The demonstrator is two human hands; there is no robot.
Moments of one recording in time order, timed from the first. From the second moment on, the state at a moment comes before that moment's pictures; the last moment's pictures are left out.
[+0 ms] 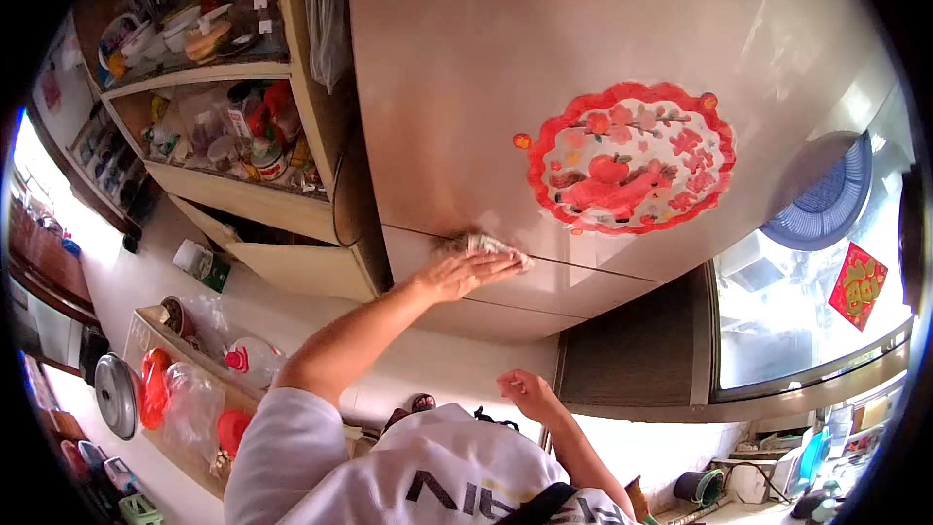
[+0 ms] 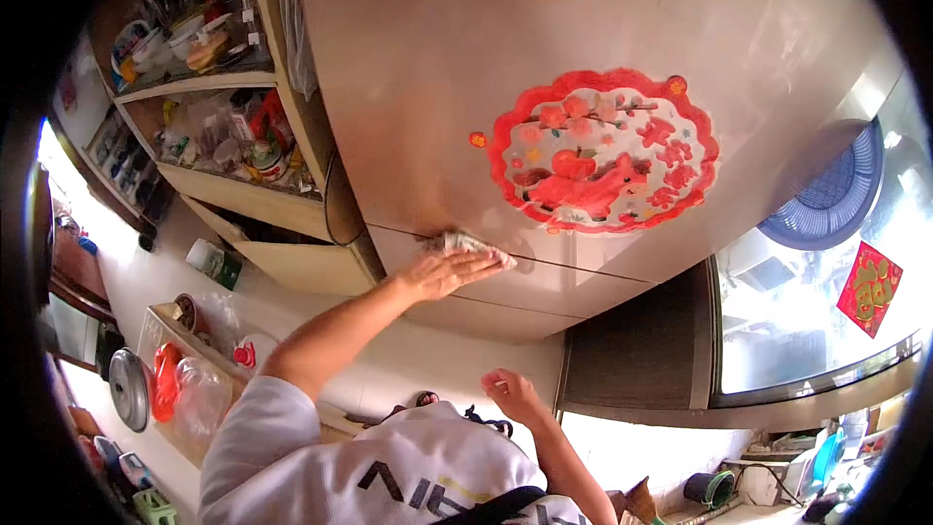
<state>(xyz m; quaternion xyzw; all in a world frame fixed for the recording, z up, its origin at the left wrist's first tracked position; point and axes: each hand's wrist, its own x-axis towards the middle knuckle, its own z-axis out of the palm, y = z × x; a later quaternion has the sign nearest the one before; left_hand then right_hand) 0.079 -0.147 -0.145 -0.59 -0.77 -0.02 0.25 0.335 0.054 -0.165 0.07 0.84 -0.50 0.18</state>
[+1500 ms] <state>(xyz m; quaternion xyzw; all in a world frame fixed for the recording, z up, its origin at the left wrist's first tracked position) 0.107 -0.162 -0.131 -0.42 -0.86 0.01 0.30 0.379 0.105 -0.220 0.04 0.83 -0.54 0.14</state>
